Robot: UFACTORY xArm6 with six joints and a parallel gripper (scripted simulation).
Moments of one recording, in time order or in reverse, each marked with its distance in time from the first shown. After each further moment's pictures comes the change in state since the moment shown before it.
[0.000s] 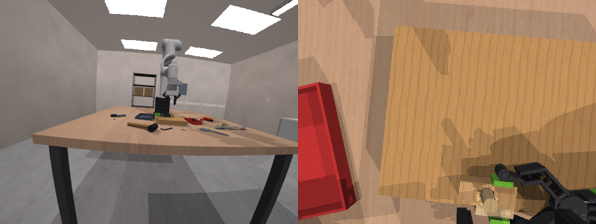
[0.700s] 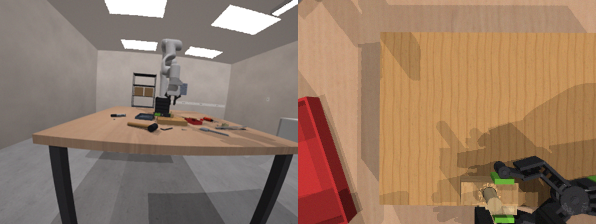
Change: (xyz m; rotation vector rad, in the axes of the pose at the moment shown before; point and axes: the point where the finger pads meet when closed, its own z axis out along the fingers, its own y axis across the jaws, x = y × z) arm 0.000 -0.006 -0.001 -0.044 -0.009 0.093
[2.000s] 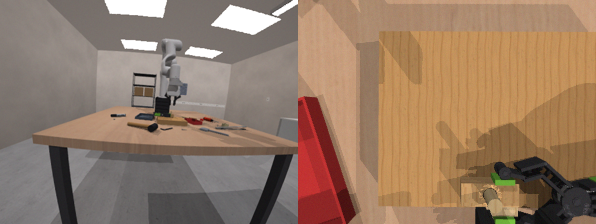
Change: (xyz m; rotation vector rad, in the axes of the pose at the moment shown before) arm 0.000 0.000 0.003 -0.002 0.000 0.001
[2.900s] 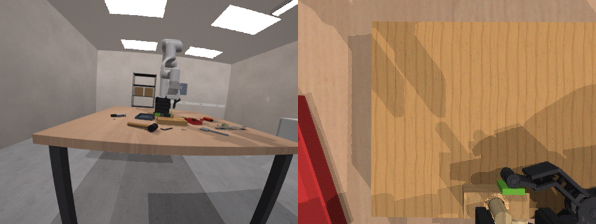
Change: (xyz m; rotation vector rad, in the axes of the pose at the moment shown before) arm 0.000 -0.001 0.025 0.000 -0.001 0.000
